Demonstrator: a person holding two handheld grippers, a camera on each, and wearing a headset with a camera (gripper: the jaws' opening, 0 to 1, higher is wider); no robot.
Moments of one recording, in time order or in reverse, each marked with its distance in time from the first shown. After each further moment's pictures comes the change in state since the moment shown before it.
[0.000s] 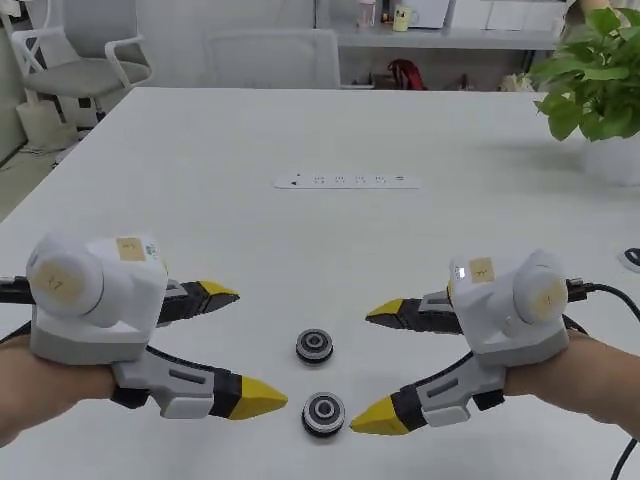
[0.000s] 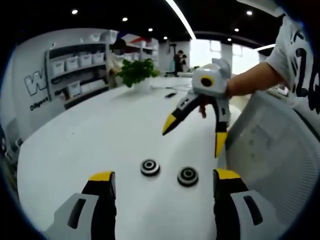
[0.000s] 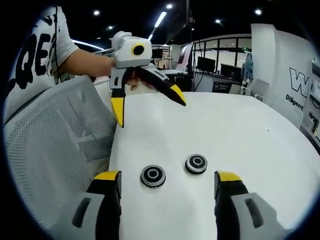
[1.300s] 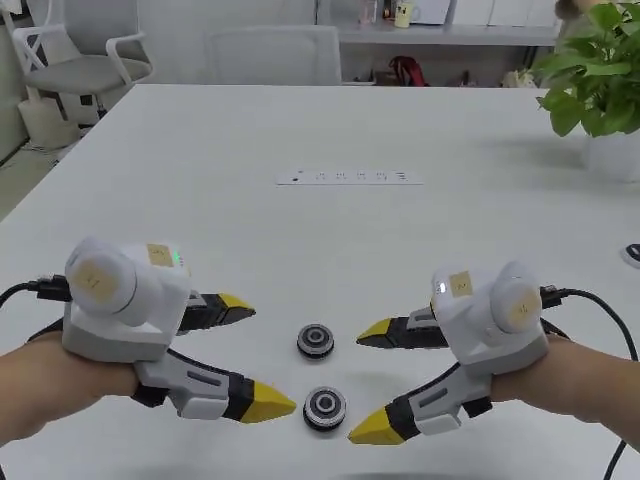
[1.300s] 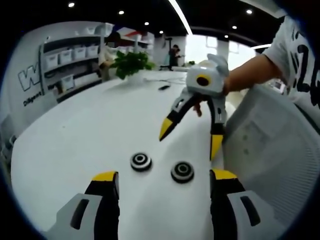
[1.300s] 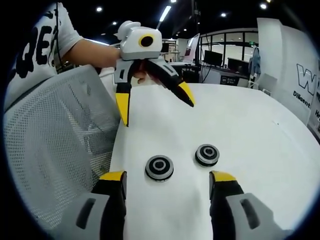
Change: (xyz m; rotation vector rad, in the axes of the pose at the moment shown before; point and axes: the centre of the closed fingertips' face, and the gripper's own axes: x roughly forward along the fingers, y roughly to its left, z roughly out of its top) left arm 0.018 -0.010 -0.017 -0.010 0.058 -0.064; right arm 0.014 0.010 -0.021 -0.002 0.056 0.065
